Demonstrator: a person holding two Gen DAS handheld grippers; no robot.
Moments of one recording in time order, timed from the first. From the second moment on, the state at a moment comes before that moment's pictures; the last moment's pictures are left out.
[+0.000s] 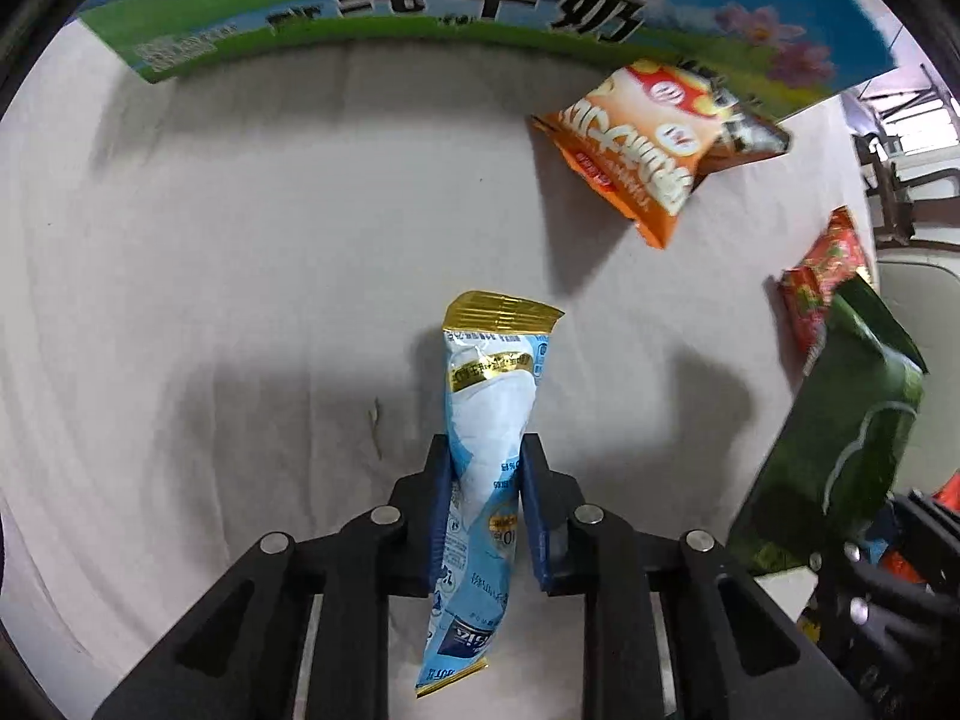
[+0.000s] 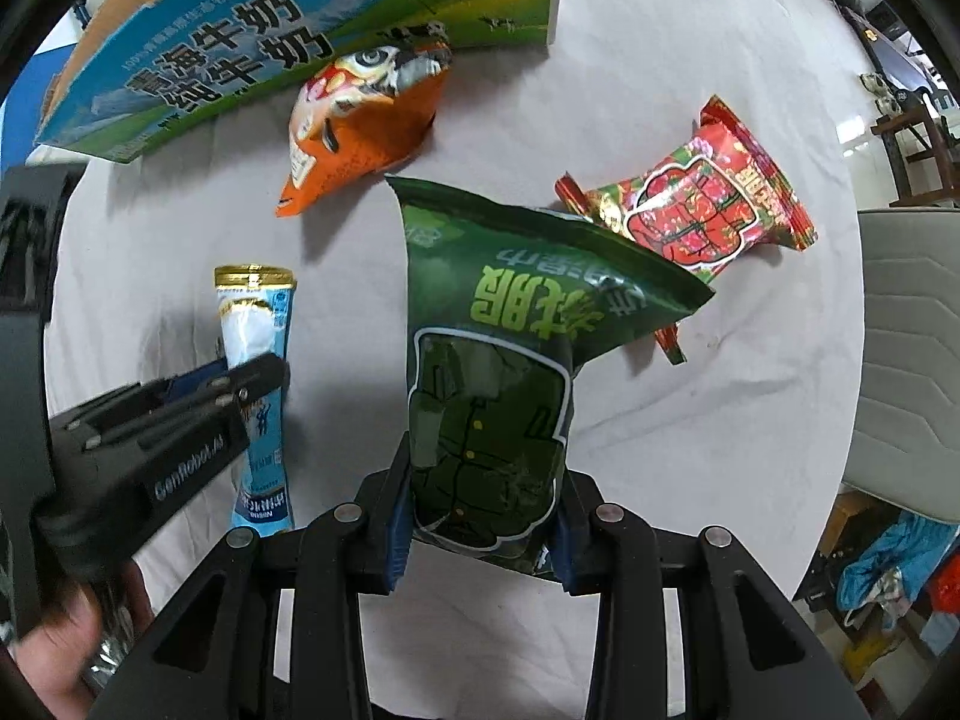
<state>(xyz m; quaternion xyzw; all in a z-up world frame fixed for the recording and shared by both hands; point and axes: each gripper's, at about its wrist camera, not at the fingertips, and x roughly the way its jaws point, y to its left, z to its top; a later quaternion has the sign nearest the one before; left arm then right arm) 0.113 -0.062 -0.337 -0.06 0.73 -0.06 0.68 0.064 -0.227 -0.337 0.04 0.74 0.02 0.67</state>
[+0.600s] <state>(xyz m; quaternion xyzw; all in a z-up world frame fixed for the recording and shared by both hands) 0.156 -0.026 -0.155 -0.15 0.60 -0.10 0.78 0.114 -0.215 -0.208 0.06 0.67 0.08 0.74</state>
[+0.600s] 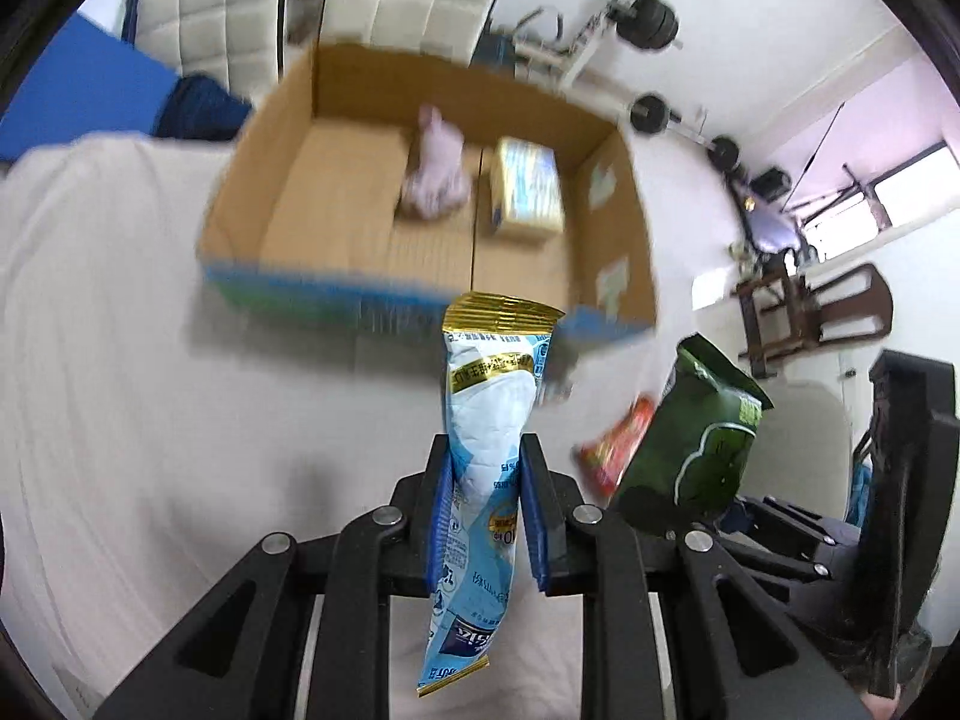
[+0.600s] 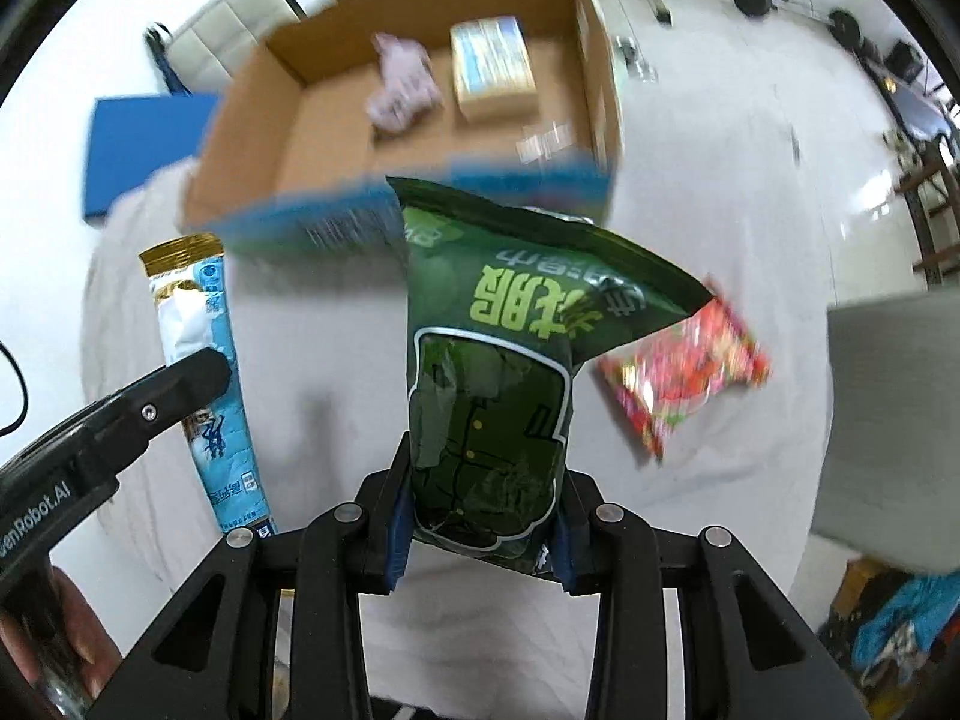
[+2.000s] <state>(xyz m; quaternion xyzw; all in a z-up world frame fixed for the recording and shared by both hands) 0.366 0.017 -0.264 -0.10 0.65 0.01 0.75 0.332 -0.182 -0.296 0.03 0.71 0.02 0.70</state>
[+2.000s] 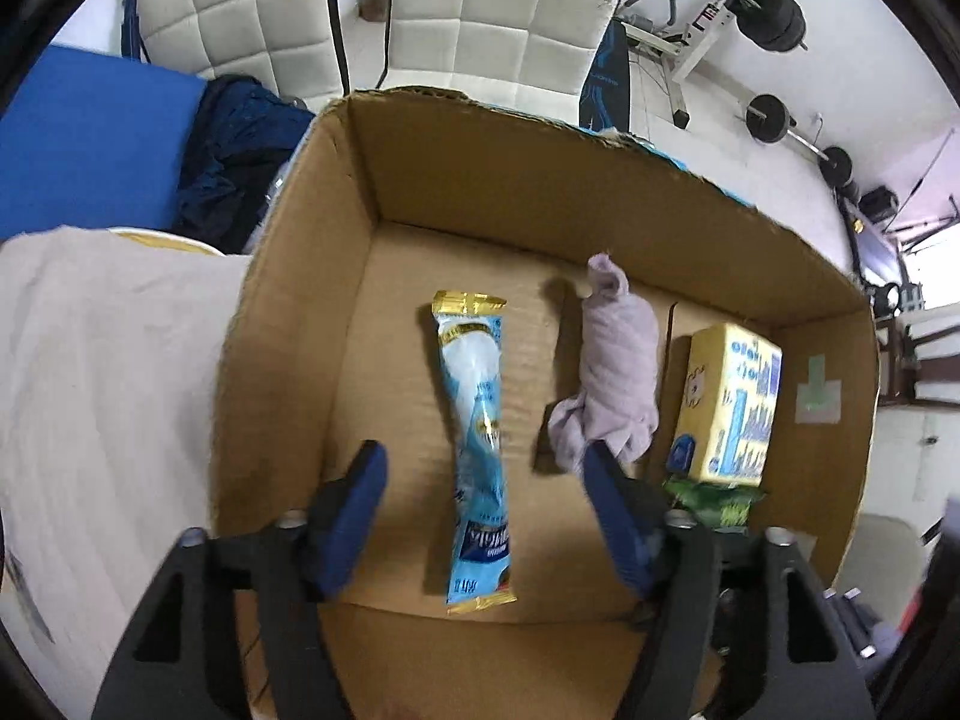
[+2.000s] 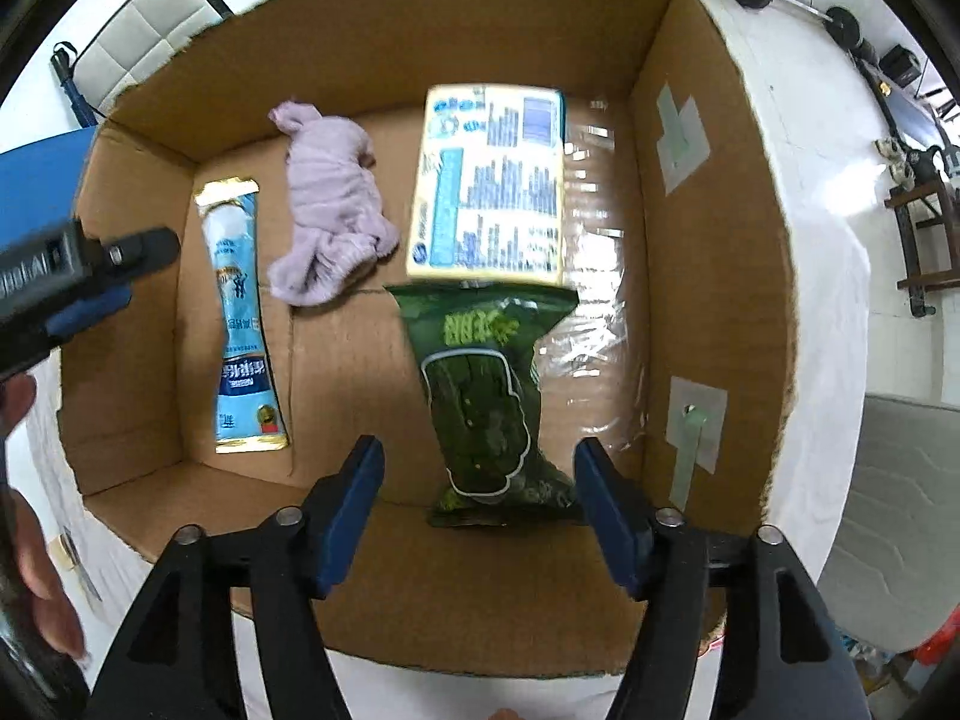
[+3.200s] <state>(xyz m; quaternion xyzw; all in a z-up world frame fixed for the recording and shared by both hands) 0.195 -0.013 -0.120 -0.03 0.54 0.00 0.84 0.212 -0.181 -0.153 0.01 0.59 0.05 0.80</state>
